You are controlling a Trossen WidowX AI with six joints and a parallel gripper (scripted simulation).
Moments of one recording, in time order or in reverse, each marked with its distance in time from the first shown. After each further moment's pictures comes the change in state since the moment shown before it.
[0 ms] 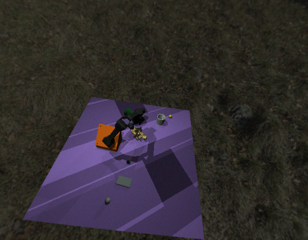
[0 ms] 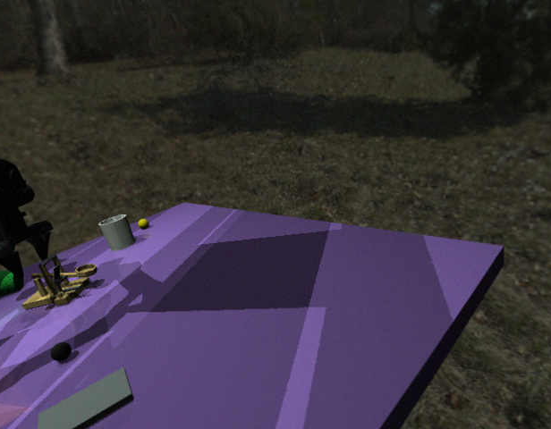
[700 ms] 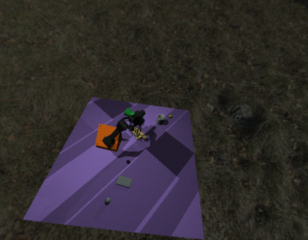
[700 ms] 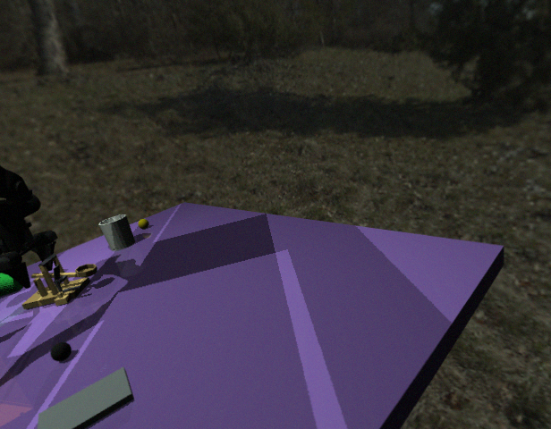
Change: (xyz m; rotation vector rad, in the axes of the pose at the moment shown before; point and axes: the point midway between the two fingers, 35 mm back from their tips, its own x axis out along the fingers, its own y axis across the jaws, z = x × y) arm 0.031 -0.002 0.000 -0.020 0.001 -0.007
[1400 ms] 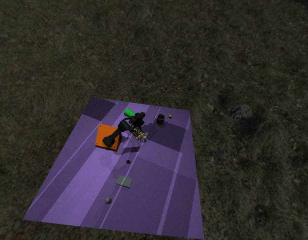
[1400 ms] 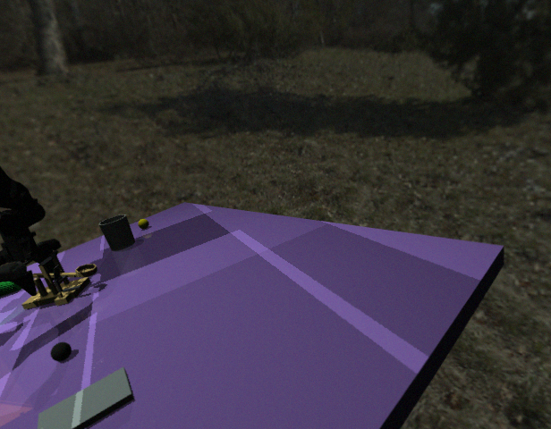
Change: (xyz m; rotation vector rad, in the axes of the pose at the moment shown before) arm 0.026 0.002 0.000 0.000 0.001 0.003
